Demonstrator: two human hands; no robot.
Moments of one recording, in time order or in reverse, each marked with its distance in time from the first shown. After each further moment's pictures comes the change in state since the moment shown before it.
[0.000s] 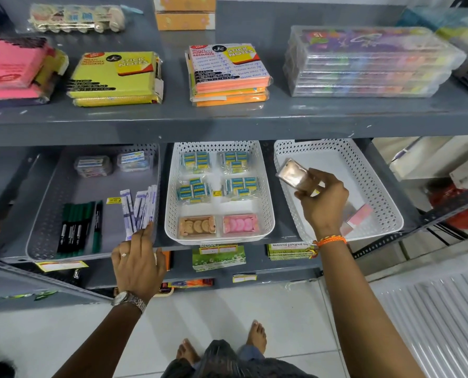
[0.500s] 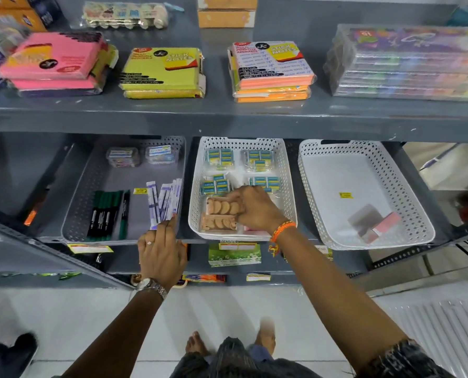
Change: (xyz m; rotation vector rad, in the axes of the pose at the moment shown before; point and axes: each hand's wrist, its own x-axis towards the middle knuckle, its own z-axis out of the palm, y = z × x) left_hand 0.000 0.002 -0.006 0.009 -0.037 -0.001; right_hand -0.064 -0.079 0.116 -0.288 -0.904 -0.405
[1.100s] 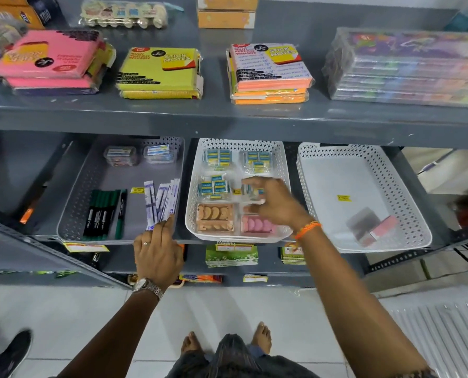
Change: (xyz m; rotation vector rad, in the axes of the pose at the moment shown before) left_hand 0.000 0.003 0.000 -0.004 0.038 -0.012; right_hand -0.024 0.009 -0.053 0.222 0.001 -0.026
